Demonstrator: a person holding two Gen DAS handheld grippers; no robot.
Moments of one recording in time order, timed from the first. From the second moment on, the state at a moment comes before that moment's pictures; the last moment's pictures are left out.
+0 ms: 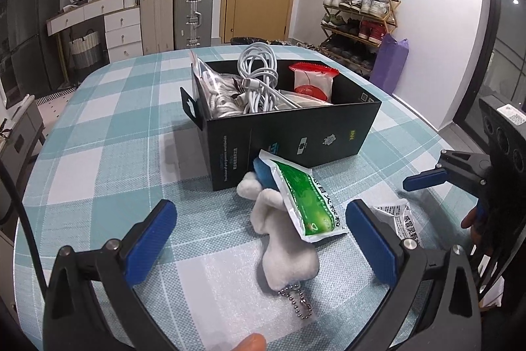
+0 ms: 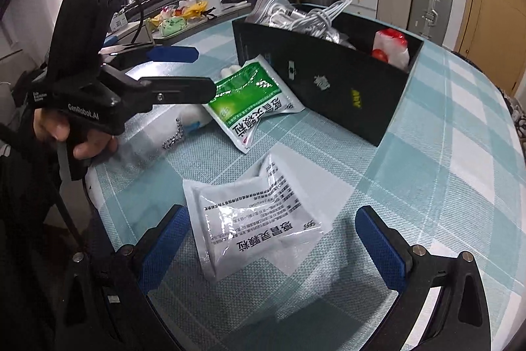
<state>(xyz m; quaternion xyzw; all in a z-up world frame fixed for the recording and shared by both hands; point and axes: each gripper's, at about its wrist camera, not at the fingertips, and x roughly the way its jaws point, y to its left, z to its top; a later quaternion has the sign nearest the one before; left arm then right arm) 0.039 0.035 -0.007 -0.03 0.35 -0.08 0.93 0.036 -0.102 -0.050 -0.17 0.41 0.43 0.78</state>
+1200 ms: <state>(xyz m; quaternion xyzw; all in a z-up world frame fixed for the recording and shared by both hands) 0.042 0.033 -0.013 -0.03 0.37 -0.08 0.93 0.069 -0.102 -0.050 -0.13 0.40 0.35 0.83</state>
